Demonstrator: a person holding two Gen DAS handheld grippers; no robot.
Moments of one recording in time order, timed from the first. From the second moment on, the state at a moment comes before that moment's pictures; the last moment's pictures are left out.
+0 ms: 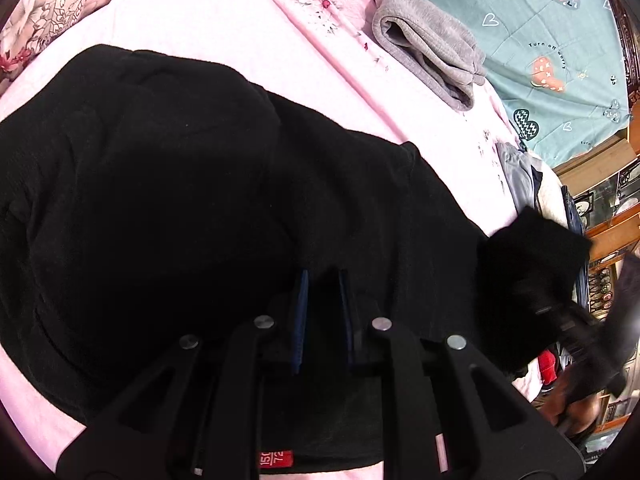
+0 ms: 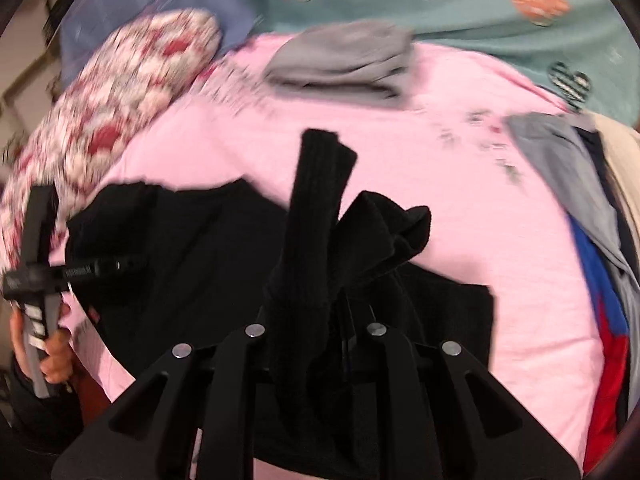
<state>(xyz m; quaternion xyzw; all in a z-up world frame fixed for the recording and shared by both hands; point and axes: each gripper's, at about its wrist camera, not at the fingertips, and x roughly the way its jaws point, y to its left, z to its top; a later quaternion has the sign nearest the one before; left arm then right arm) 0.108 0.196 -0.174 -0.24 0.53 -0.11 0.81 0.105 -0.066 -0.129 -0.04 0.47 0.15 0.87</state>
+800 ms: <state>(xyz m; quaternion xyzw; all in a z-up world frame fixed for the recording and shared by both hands) 0.113 0.194 -0.175 -0.24 0.53 -0.11 0.80 0.158 -0.056 -0.163 0.03 0.53 0.20 0.82</state>
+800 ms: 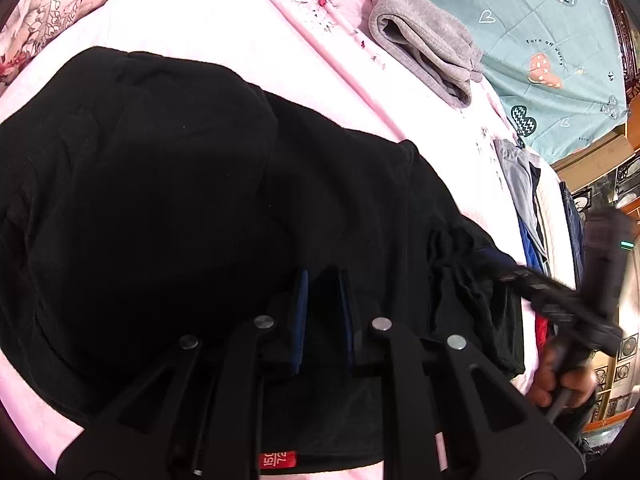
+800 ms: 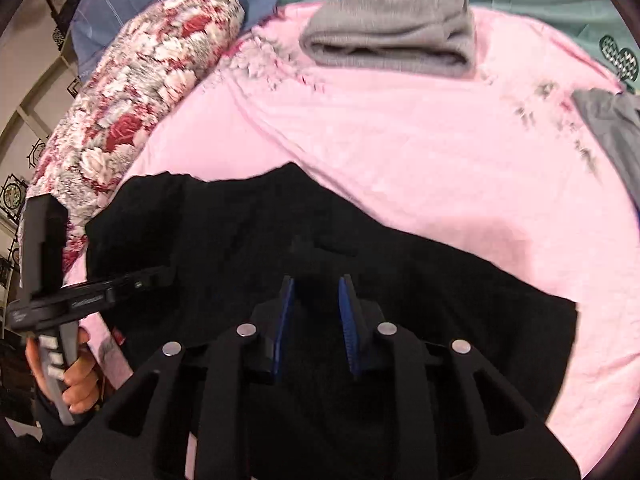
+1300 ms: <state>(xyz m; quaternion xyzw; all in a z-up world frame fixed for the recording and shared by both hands) 0.047 0.276 -0.096 -0.27 0.45 -0.02 0.85 0.067 -0.101 -0.107 0.10 0.51 0.24 0.82</state>
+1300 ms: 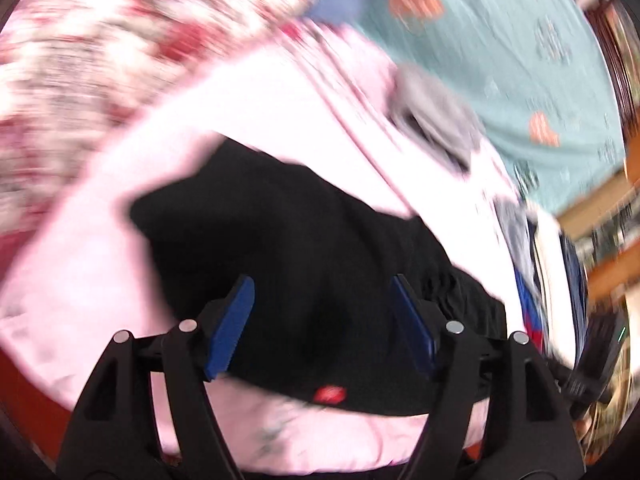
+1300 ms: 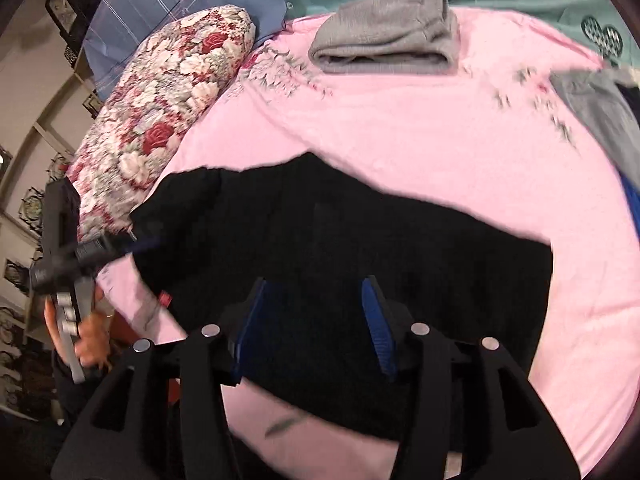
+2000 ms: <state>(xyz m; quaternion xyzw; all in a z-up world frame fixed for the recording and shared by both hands) 0.081 0.328 -0.162 -0.38 0.49 0.02 0.78 0.008 -0.153 -0.121 0.20 0.50 0.24 0.81</state>
